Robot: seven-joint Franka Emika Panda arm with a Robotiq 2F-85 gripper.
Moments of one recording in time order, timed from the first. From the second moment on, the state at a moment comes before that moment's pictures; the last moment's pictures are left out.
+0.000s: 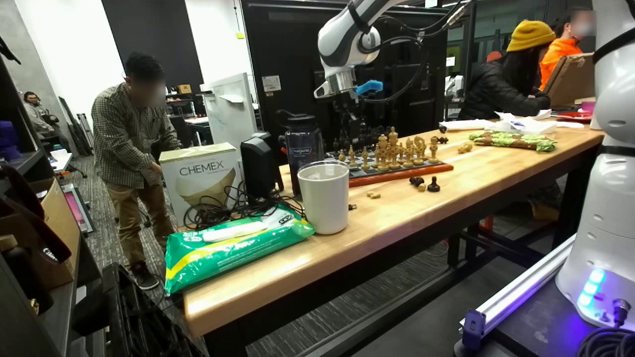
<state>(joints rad) 0.06 0.25 0.15 -1.85 -0.08 1.93 -0.96</state>
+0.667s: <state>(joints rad) 0.06 0.27 0.15 -1.85 -0.08 1.94 -0.97</state>
